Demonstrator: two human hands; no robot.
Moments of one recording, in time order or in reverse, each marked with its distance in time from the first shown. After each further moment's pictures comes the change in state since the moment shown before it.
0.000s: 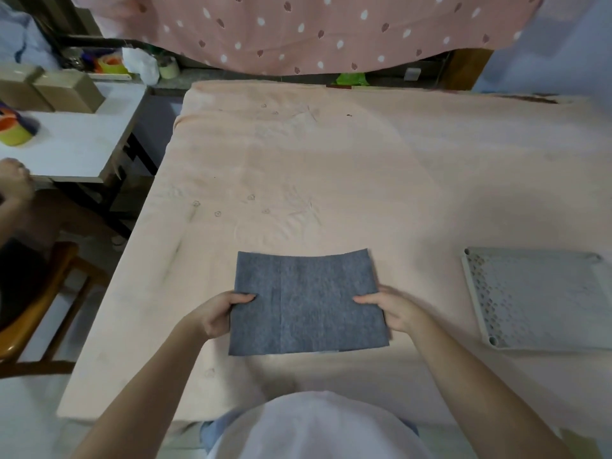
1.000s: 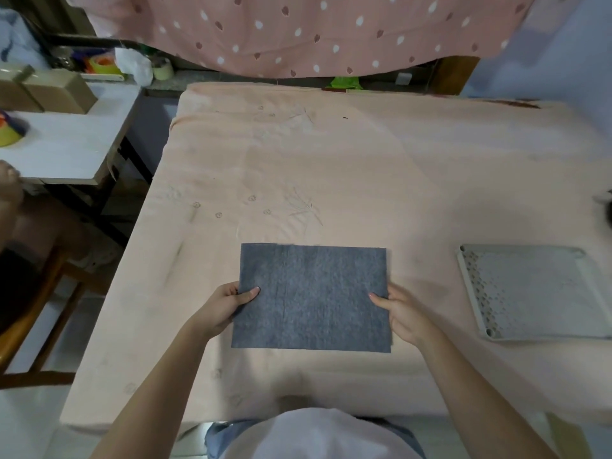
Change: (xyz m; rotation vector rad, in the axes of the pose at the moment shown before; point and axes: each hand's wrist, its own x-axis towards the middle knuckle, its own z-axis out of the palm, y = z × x) left_hand -0.001 -0.003 -0.006 0.182 0.027 0.296; right_hand -0.026 0.021 0.006 0.073 0.114 -0.270
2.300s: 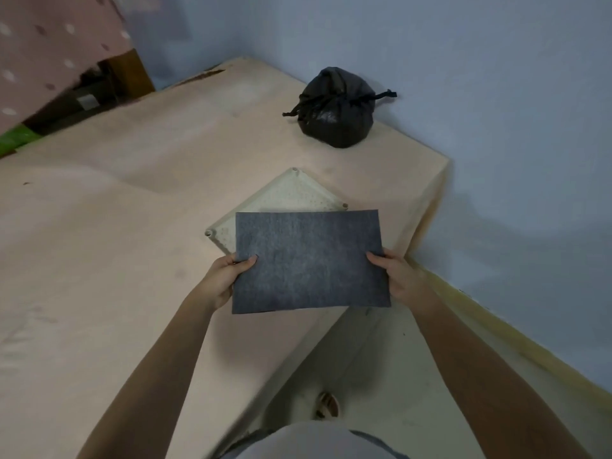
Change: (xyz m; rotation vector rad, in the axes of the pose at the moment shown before) left_hand 0.087 -0.013 0.430 0.358 -0.509 -0.104; right_hand -0.235 0.051 -0.301 0.564 0.688 -0.330
